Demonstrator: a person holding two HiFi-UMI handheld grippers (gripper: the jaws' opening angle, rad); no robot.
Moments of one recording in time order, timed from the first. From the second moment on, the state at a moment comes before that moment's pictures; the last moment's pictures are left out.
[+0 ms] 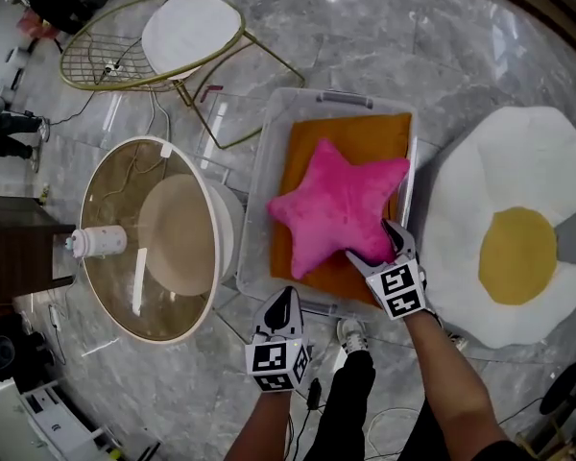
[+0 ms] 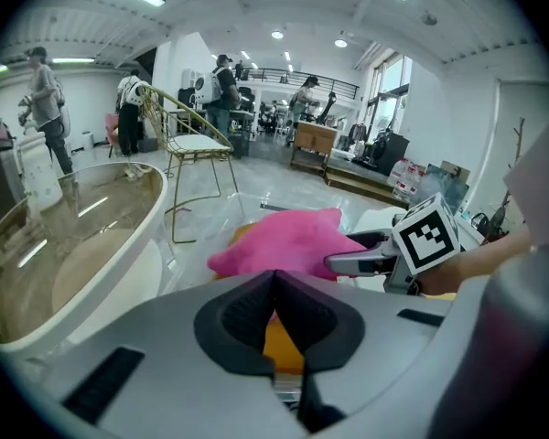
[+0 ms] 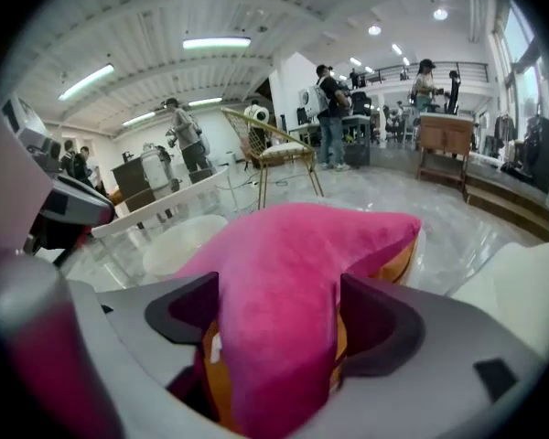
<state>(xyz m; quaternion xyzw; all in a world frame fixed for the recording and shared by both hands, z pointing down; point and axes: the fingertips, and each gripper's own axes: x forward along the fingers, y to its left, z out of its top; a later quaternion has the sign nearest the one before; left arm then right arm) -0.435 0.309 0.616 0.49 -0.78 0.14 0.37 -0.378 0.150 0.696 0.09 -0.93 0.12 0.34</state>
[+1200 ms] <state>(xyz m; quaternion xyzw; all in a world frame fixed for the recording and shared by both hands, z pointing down) -0.206 0.166 0.287 0.65 -0.70 0.10 0.28 -0.103 0.104 0.243 0.25 -0.95 0.14 0.15</state>
